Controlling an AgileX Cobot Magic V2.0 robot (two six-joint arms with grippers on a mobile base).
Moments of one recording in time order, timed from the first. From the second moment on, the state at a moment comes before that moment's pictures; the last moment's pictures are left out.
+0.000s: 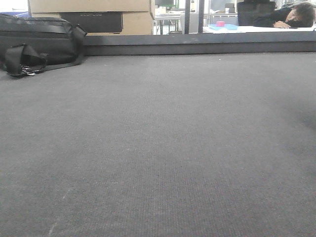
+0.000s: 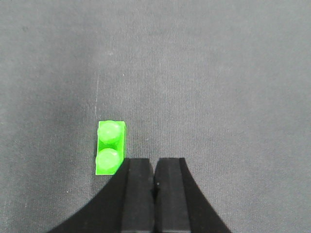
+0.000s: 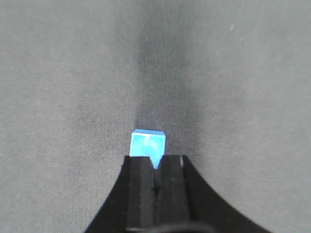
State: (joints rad) left arm 0.01 1.17 -1.17 0.01 1.02 -0.05; right arm 0.10 1.31 -1.12 0.06 1.12 -0.01
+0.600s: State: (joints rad) left arm 0.01 1.19 -1.17 0.01 1.02 -0.05; right arm 0.10 1.57 -1.02 0.07 1.04 0.07
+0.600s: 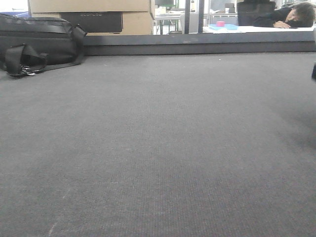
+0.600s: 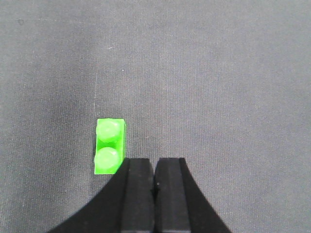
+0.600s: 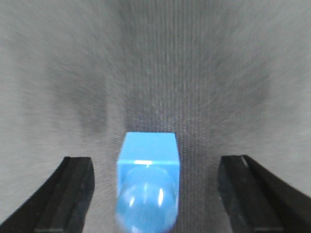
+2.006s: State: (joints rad) left arm 0.10 1.71 -1.33 0.01 1.16 0.10; right arm 0.10 1.52 -0.98 0.08 0.96 0.07
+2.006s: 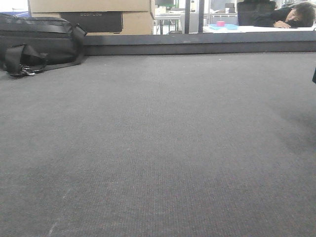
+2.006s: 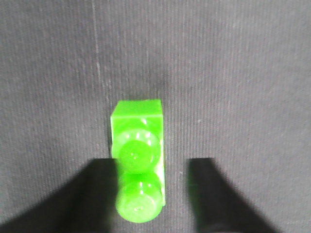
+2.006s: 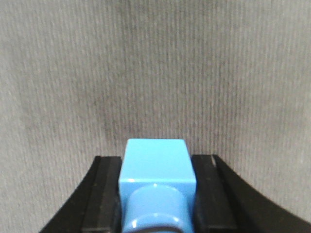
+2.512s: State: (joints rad) left arm 0.10 1.71 -1.14 0.01 0.94 0.04; right arm 0.10 1.52 -0.98 0.08 0.94 0.07
